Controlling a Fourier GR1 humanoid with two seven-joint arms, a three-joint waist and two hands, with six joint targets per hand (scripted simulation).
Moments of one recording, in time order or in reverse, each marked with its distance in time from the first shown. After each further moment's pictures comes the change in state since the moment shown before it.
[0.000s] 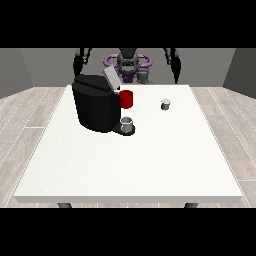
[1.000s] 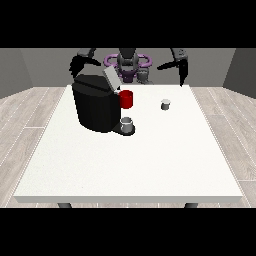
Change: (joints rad) left arm -0.115 0.161 0.091 0.145 -0.021 -0.169 -0.119; right arm -0.039 0.116 -0.035 0.009 -0.061 -0.075 -0.101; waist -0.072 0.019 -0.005
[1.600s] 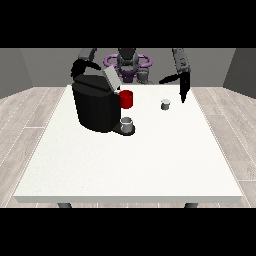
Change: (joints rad) left arm -0.184 0.053 0.038 0.297 -0.089 -0.005 -0.003; right arm -0.063 0.017 0.027 0.020 0.000 -0.020 0.004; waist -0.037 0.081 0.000
